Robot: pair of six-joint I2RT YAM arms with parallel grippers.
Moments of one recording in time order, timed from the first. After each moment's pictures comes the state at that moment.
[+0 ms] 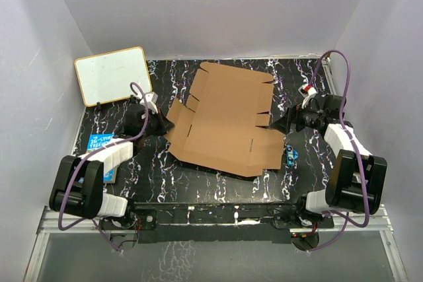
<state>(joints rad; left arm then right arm) -0.20 1.38 0.58 0.24 0.34 -0.39 -0.28 1.37 0.77 -0.20 -1.01 -0.26</state>
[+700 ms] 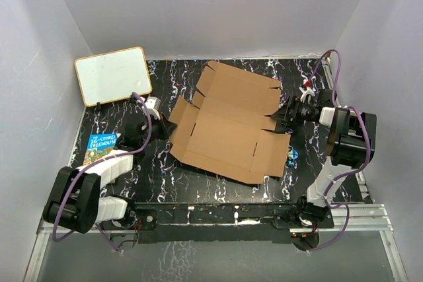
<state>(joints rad) -0.28 1.26 0.43 0.46 0.31 -0.33 -0.28 1.85 0.97 -0.05 -0.91 0.07</state>
